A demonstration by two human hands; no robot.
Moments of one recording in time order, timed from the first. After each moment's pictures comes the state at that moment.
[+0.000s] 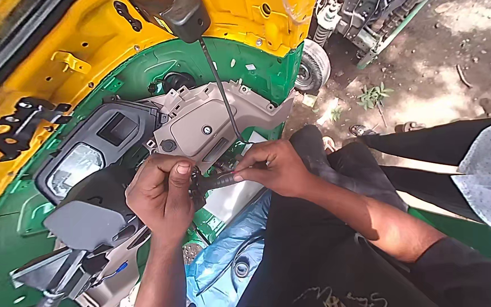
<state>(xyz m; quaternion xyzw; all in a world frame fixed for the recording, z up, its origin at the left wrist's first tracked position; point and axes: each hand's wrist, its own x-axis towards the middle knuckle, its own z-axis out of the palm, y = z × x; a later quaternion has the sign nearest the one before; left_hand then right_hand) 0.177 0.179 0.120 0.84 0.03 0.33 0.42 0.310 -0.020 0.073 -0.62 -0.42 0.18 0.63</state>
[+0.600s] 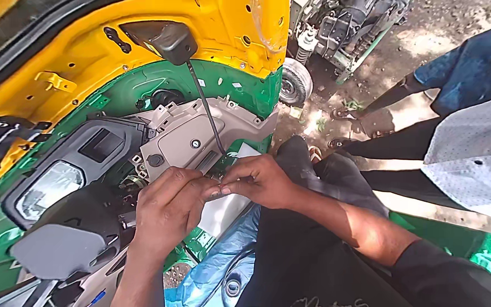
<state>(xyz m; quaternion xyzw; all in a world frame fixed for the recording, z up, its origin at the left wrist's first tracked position) 0.187 0.178 0.130 0.95 -0.13 0.22 0.17 0.311 -0.021 0.070 -0.60 -0.43 0.20 0.64</state>
